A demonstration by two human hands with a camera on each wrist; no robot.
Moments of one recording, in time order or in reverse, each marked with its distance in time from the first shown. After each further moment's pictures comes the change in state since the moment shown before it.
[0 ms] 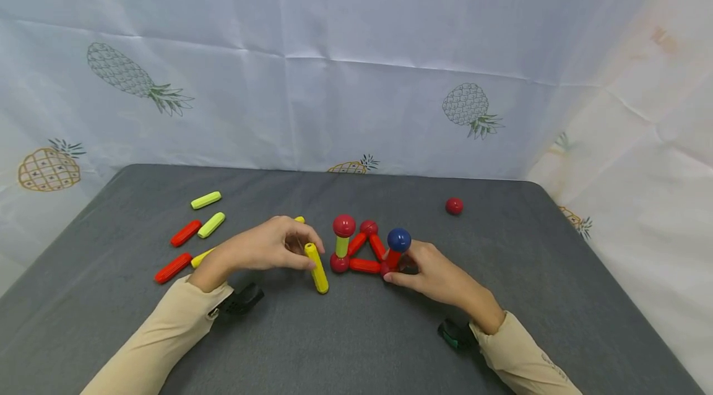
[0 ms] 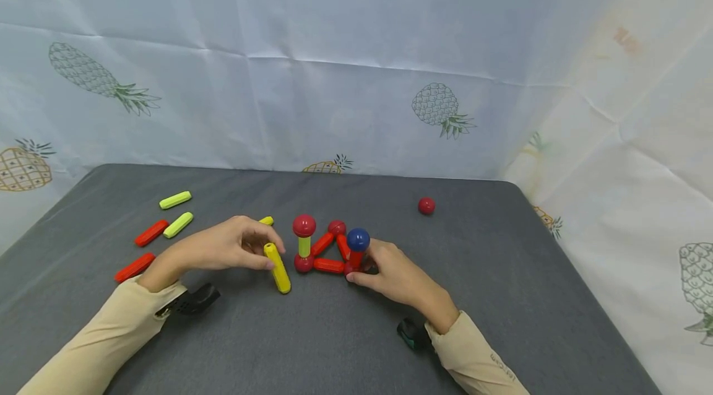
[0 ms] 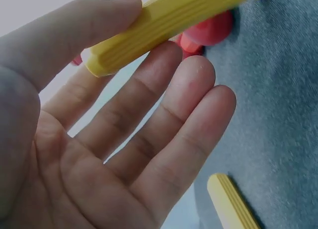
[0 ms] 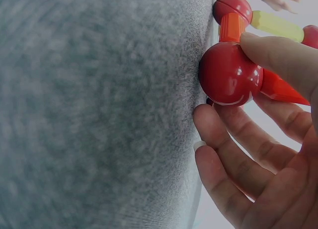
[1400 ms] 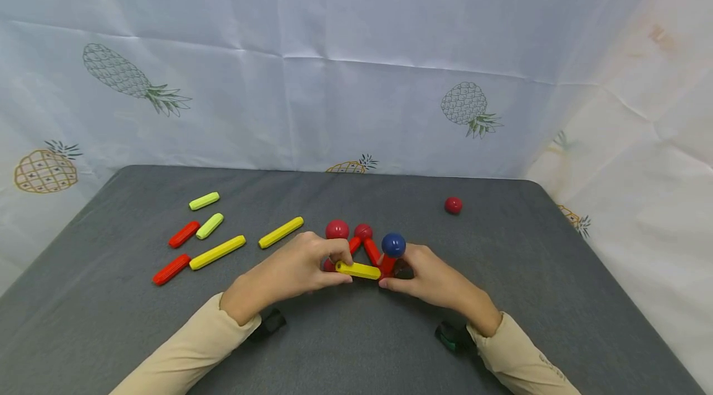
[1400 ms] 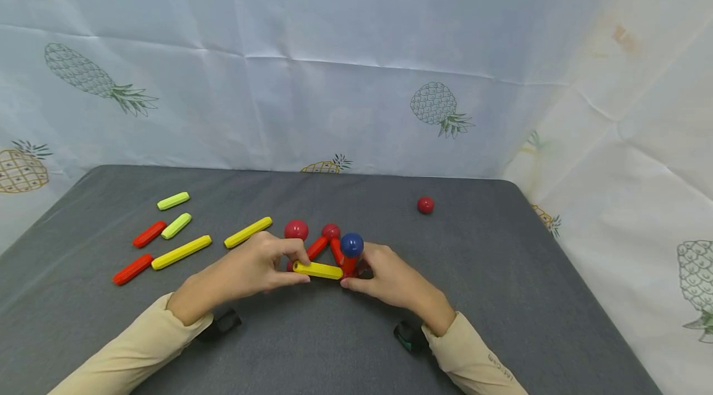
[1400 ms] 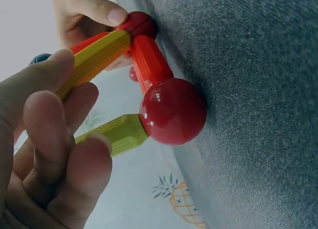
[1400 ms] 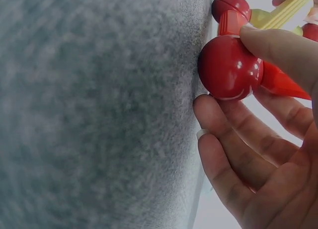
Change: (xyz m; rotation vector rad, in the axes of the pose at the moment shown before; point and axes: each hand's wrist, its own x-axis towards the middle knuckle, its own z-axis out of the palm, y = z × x) left_hand 0.021 0.028 0.052 0.338 0.256 0.315; right_hand 0.001 -0.004 0.005 0.032 -0.032 -0.032
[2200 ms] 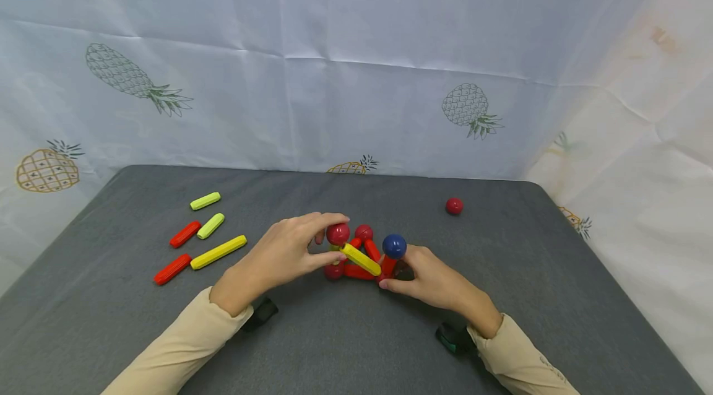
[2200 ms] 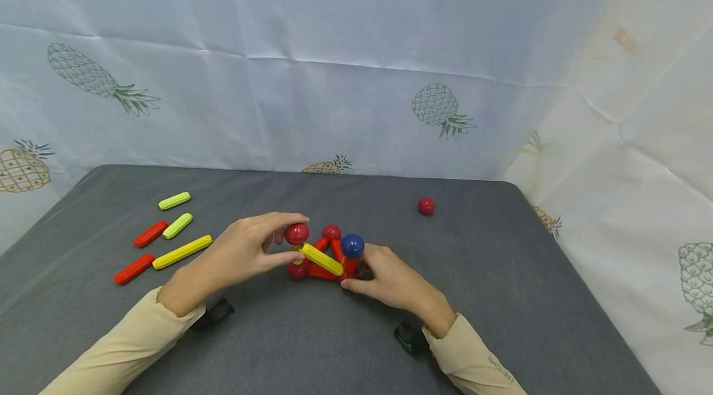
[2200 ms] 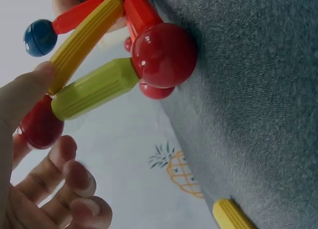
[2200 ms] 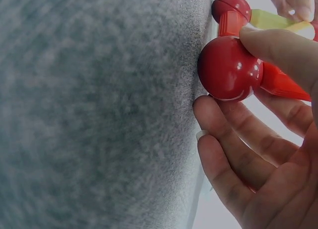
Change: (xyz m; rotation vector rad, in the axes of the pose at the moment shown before) left_hand -0.005 -0.007 -0.014 0.285 0.166 -0.137; right_hand -0.001 0.001 0.001 -0.018 -0.006 -0.003
